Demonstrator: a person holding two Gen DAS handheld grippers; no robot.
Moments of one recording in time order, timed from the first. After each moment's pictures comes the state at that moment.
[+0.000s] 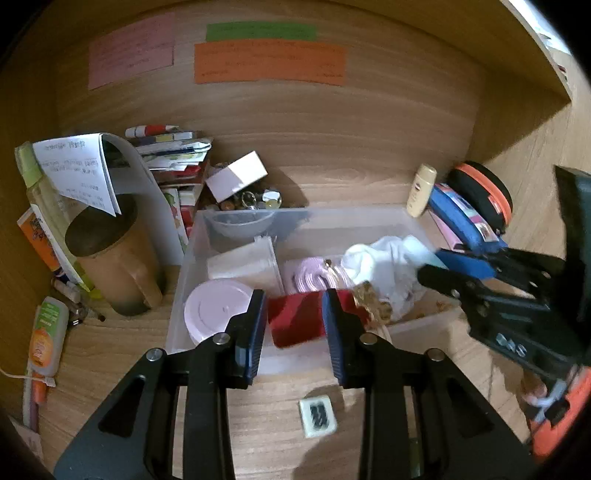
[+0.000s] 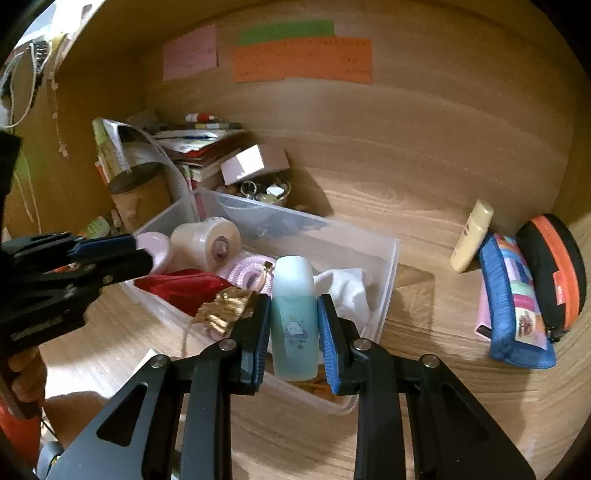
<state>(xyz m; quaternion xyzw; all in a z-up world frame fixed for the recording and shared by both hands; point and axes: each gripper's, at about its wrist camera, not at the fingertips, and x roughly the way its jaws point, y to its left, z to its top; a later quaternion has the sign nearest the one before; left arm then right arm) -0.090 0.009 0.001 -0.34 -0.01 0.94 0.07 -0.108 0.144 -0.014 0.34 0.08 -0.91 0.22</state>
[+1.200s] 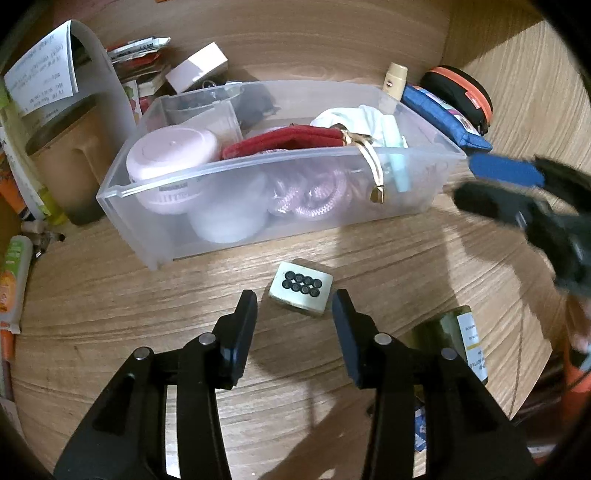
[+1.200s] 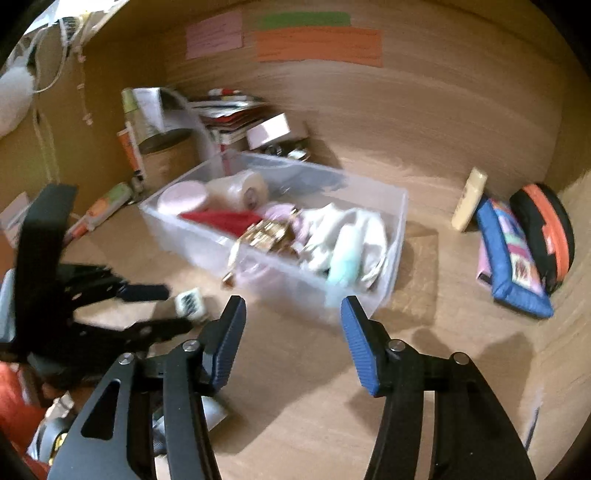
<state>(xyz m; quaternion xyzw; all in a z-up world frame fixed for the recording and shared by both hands) -0.056 0.017 -0.076 -0.45 0.03 0.88 0.12 -0.036 0.146 -0.026 0.36 0.09 -0.90 0.22</state>
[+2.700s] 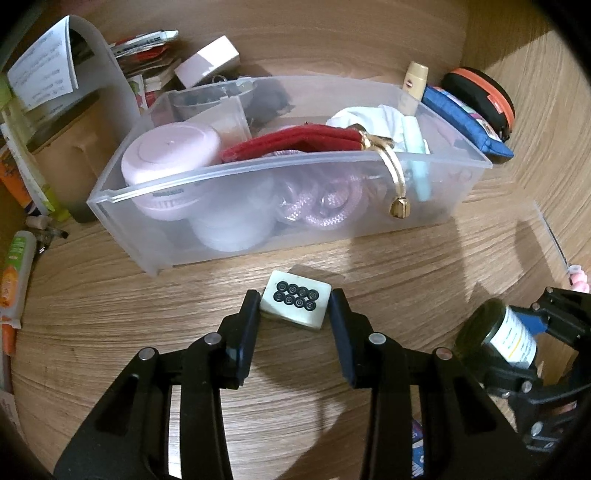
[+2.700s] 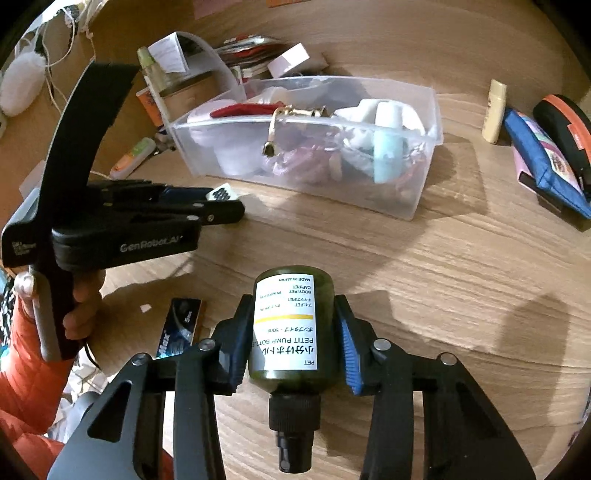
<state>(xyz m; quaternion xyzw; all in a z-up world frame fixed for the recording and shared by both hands) -0.068 0.023 -0.078 -0.45 0.02 0.89 0.08 0.001 0.155 -0.082 0.43 0.04 -0.86 0.25</state>
